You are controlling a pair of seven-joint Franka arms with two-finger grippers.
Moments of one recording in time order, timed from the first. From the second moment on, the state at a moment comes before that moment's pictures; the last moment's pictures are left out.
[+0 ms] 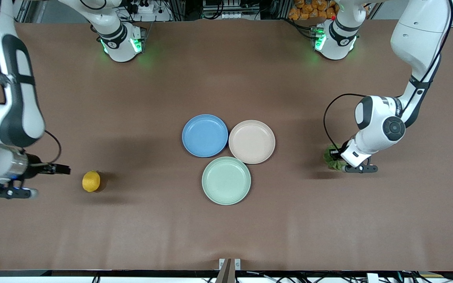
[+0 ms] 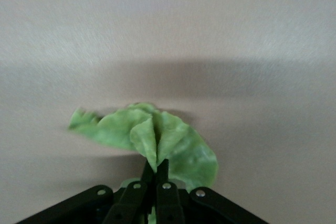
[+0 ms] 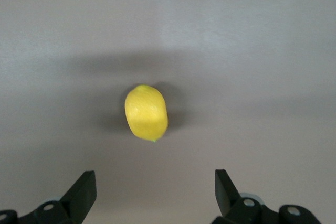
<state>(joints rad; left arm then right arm) 0.06 0.48 -0.18 -2.09 -0.02 2.56 -0.08 -0.09 0.55 0.00 -1.48 0.01 1.92 -0.05</state>
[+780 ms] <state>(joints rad) 0.06 0.26 -0.25 -1.91 -0.02 2.10 -0.24 -0.06 0.66 0.00 -1.49 0.01 2.00 -0.05</state>
